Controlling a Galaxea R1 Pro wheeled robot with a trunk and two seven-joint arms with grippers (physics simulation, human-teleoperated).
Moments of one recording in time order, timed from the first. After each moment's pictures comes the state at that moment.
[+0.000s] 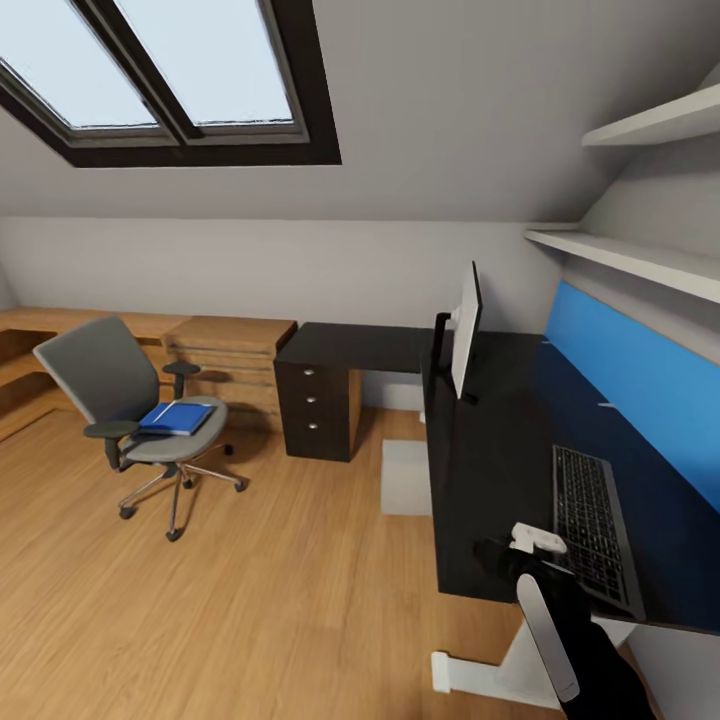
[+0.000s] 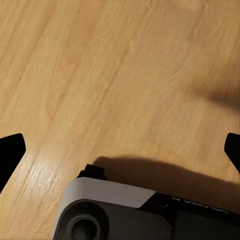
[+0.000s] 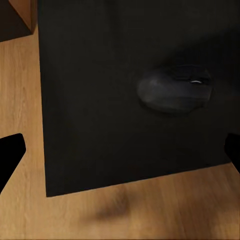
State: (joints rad) left arm -0.14 -0.04 -0.01 -0.16 0.25 -0.36 0.05; right arm -0.31 0.01 -0.04 -1.35 -0.35 0.70 -0.35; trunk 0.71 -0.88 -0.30
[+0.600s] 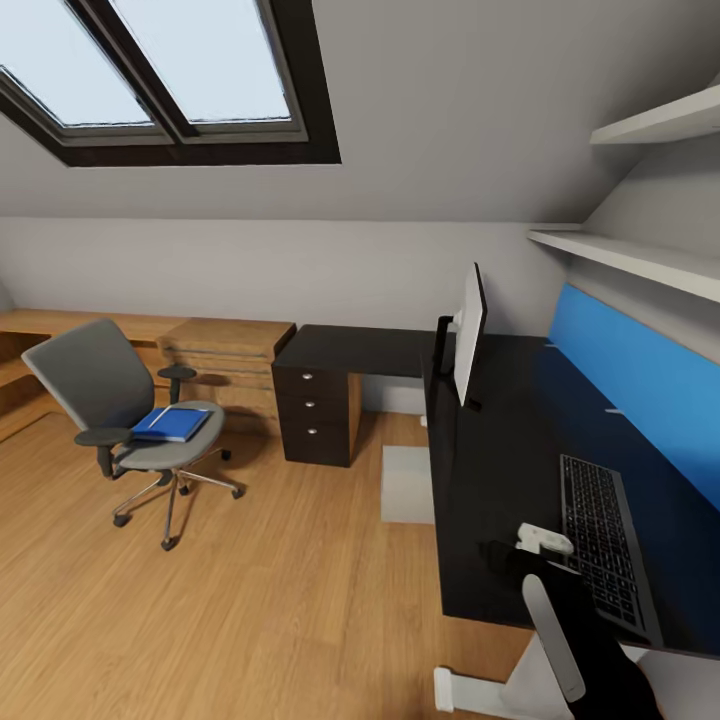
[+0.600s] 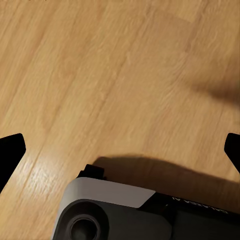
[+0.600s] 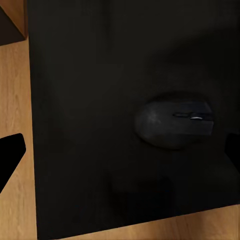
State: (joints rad) left arm -0.14 -0.04 -0.01 -0.16 0.25 -0.36 0.05; right arm -0.31 -0.01 -0.05 -1.34 -0.35 0.70 -0.35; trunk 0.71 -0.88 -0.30
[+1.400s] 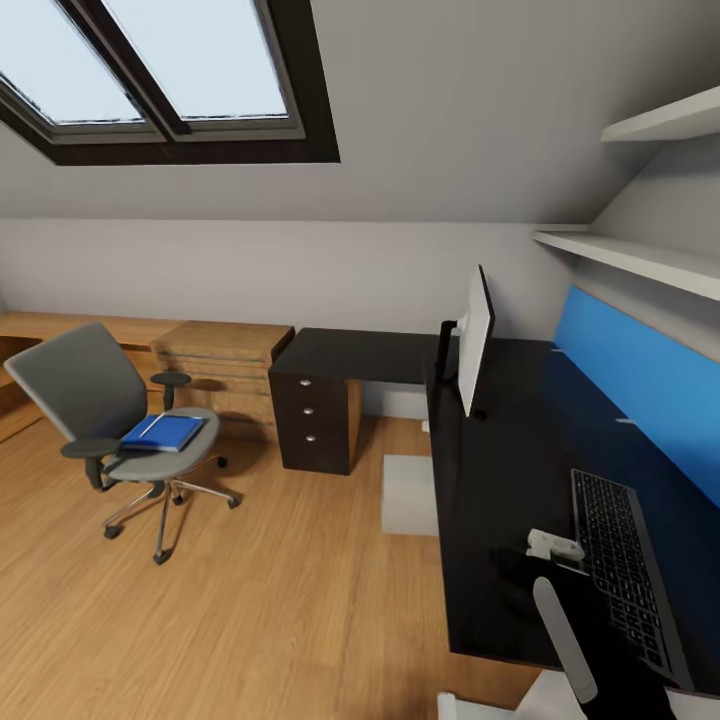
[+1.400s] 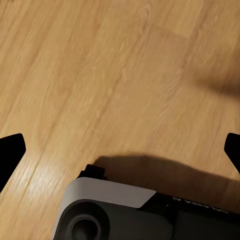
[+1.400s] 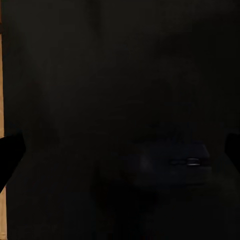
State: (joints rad) left arm -0.14 -0.04 -0.01 -0.16 0.25 -0.36 0.05; right arm -0.31 -0.05 -0.05 -1.31 -0.35 0.73 -0.35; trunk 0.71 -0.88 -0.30
